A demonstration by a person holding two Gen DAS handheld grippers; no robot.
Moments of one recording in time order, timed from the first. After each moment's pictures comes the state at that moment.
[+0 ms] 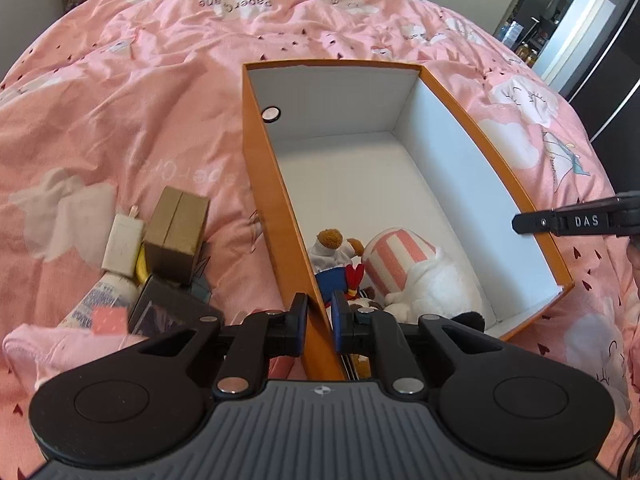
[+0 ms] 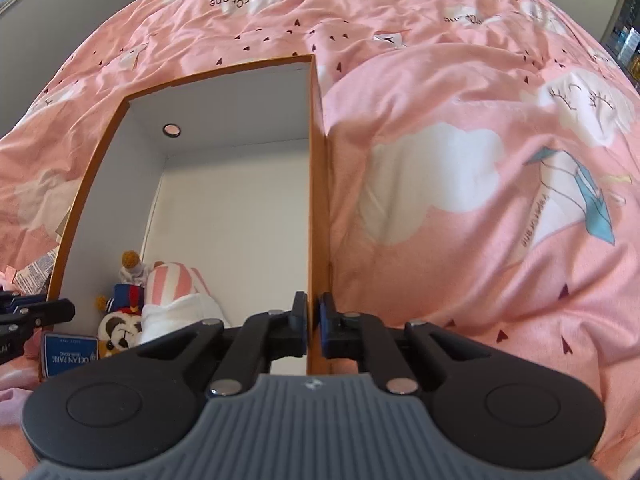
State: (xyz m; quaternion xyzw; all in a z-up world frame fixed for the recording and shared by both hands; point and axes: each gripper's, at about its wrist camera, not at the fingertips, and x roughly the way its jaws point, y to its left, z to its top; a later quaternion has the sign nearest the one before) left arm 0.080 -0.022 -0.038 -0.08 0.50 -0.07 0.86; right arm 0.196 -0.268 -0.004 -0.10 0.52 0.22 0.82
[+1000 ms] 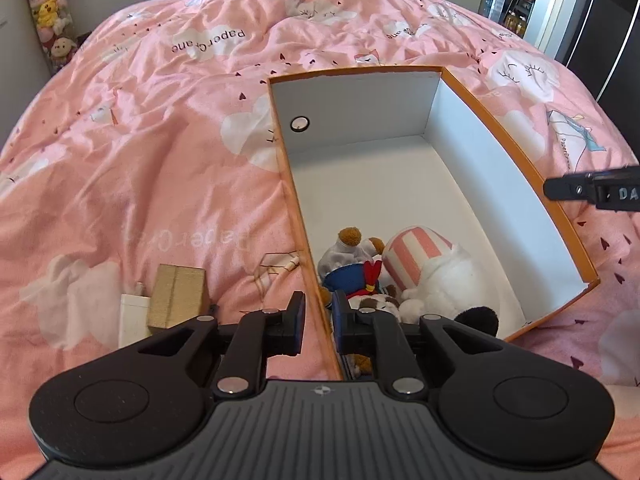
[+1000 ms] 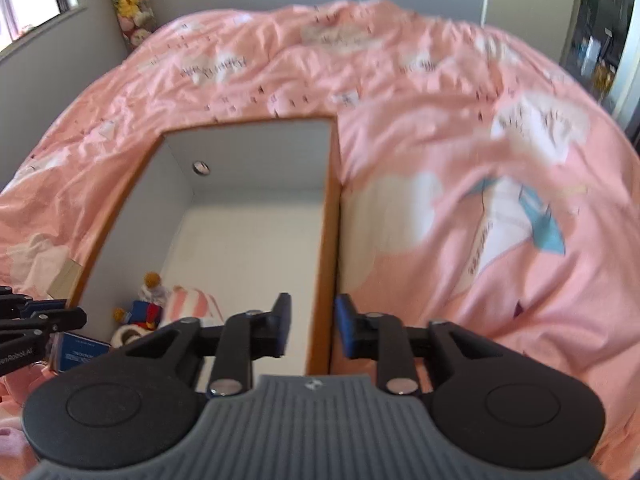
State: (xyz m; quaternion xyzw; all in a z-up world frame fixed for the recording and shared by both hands) left arm 0.106 -0.051 -0.025 0.03 0.48 -0.06 0.87; right arm 0.183 -0.282 0.025 -0.07 0.42 0.21 0.88
